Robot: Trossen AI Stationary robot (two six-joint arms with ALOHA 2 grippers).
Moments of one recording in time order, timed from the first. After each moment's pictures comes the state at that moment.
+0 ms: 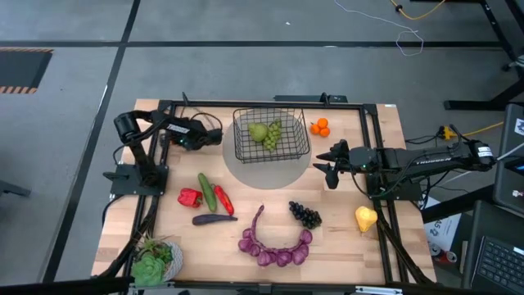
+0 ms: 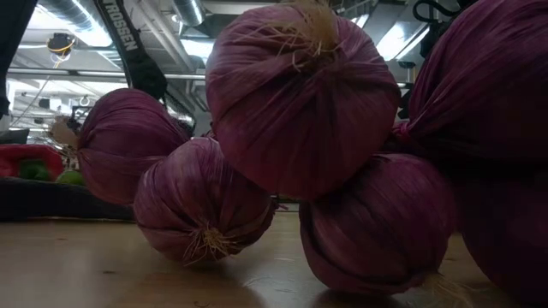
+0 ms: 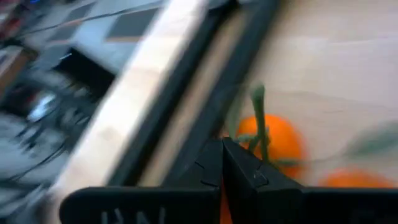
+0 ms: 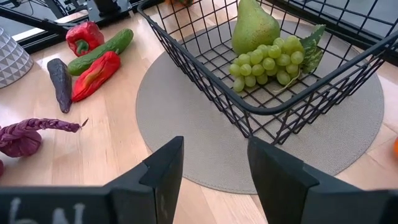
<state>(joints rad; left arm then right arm) 0.57 1.75 0.71 -0.84 -0.89 -1.43 0.04 0.75 0.39 -0.15 0.30 0.41</state>
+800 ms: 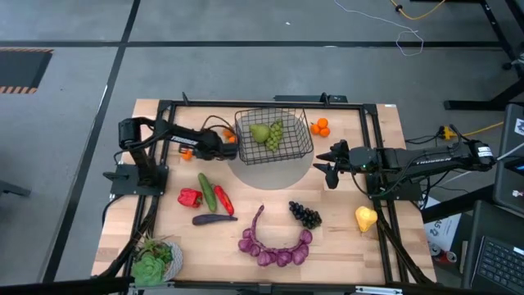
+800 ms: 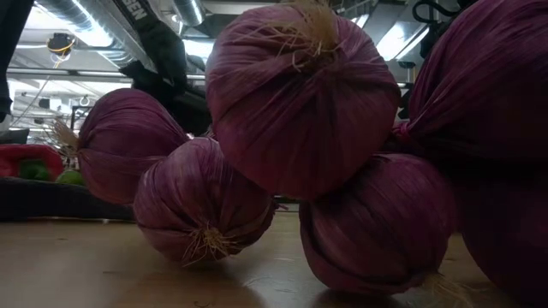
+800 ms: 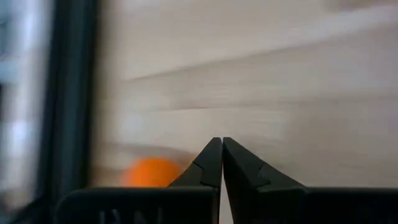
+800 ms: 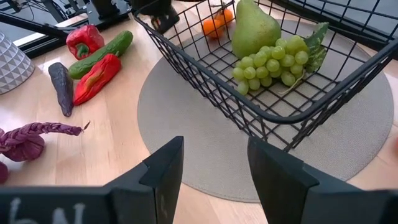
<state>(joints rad) 0.27 1.75 0.89 -1.03 -0.60 -1.36 0.04 0.75 0.39 -0.15 0.30 0.44</state>
